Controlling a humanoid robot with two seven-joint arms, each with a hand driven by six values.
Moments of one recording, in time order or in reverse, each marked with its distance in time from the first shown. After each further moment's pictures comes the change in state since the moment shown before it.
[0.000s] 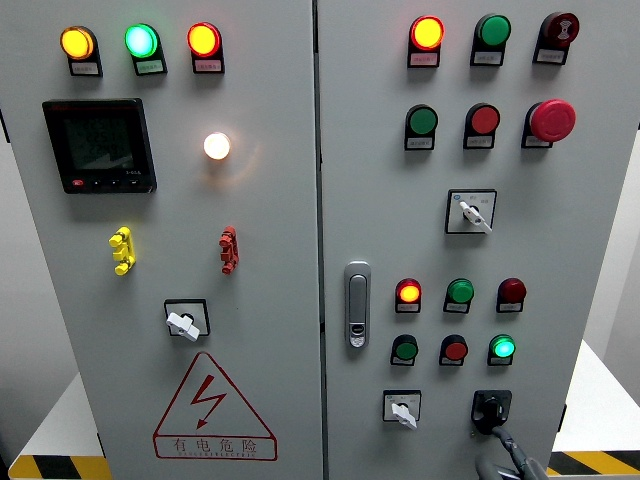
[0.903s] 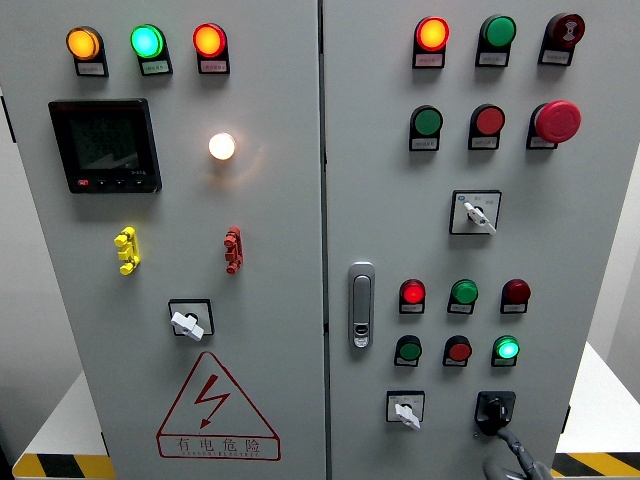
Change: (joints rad) left arm 0.000 0.000 0.000 0.000 0.000 0.000 0.000; right arm -0.015 0.004 0.026 0.000 -0.001 0.001 0.002
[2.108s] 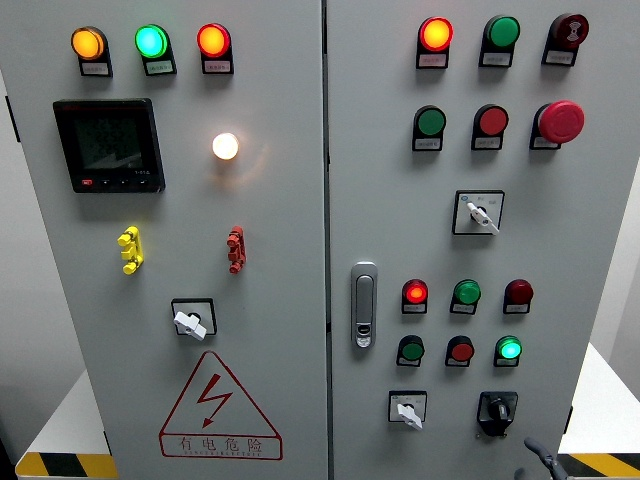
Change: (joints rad) left arm 0.000 0.000 0.000 0.000 0.000 0.000 0.000; right arm -0.082 -0.011 0.064 0.053 0.002 -0.002 0.001
